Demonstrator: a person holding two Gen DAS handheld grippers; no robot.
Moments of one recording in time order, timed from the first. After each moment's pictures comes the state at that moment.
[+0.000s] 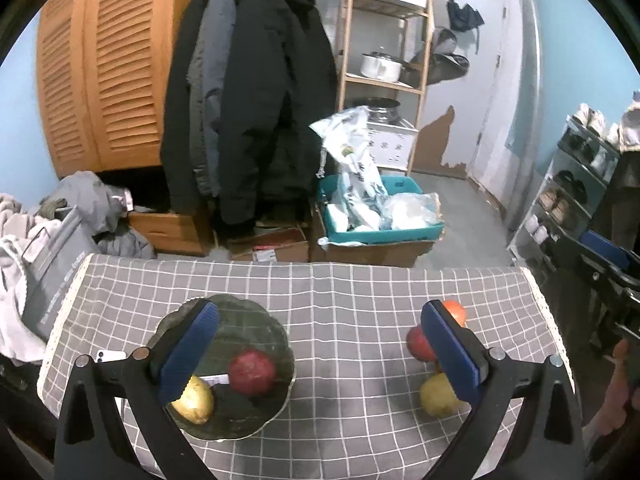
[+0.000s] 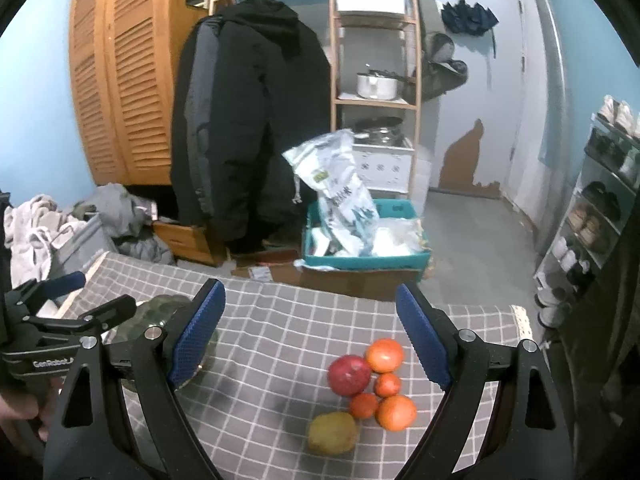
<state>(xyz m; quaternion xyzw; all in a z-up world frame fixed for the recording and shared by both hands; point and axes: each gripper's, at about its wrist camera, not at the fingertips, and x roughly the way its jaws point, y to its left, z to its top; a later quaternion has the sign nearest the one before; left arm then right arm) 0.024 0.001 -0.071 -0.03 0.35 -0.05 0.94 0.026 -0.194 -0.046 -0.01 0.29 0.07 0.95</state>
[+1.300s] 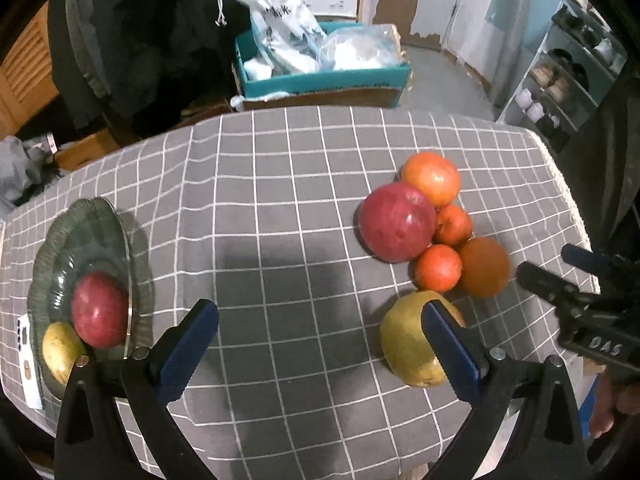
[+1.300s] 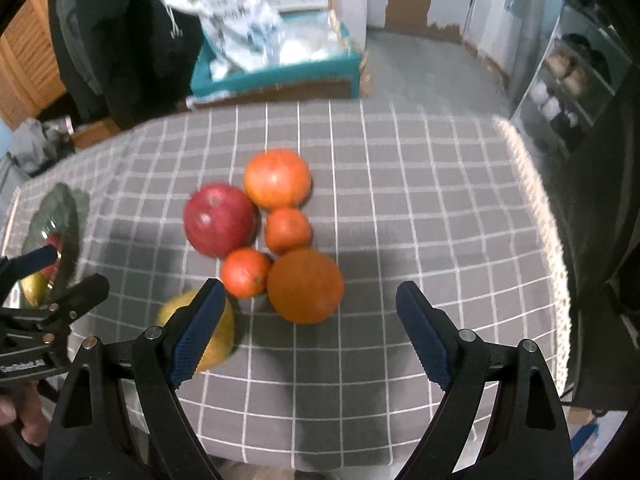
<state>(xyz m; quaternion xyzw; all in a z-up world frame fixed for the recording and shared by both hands) 0.084 -0.128 -0.244 0.03 0.54 -0.11 0.84 0.069 -0.309 -0.247 0.04 0.54 -0.01 0.84</state>
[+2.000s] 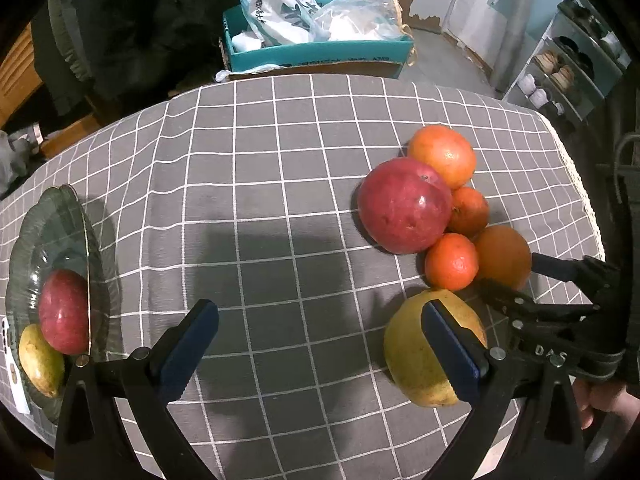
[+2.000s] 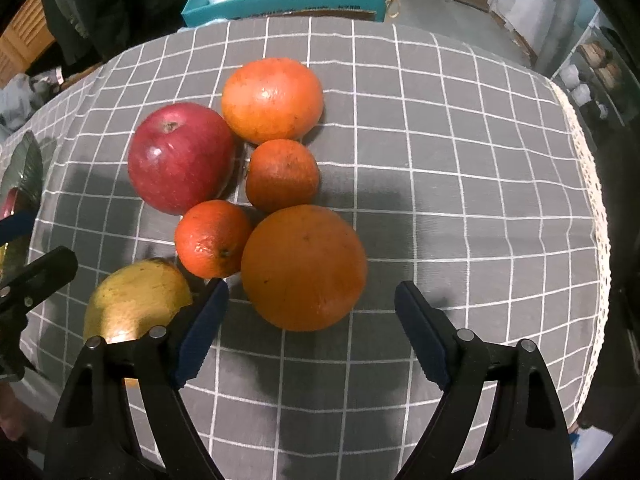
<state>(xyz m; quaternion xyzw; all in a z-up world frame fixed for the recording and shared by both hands) 0.099 -0.136 -0.279 0.04 0.57 -0.11 0.82 0.090 -0.307 -0.313 0.02 0.61 0.02 0.79</state>
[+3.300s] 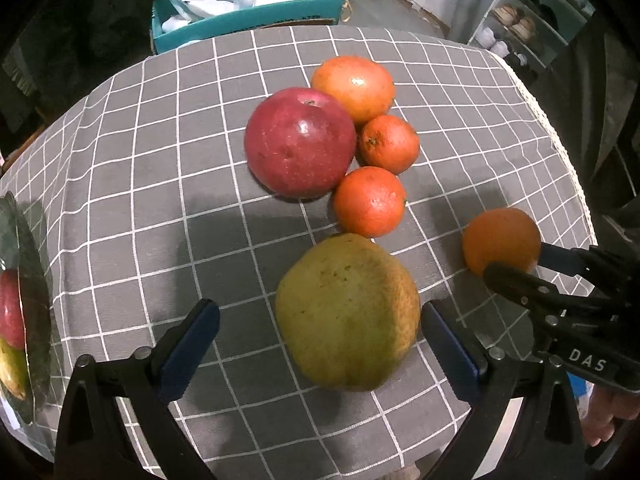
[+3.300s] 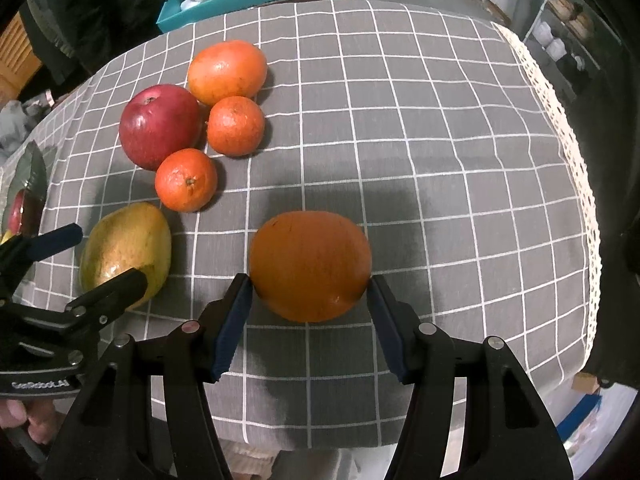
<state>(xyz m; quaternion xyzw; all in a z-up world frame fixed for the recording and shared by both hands) 0.071 -0.195 -0.305 0.07 0.60 -0.19 0.78 0.022 -0.340 -0.294 0.07 0.61 -0.01 0.79</state>
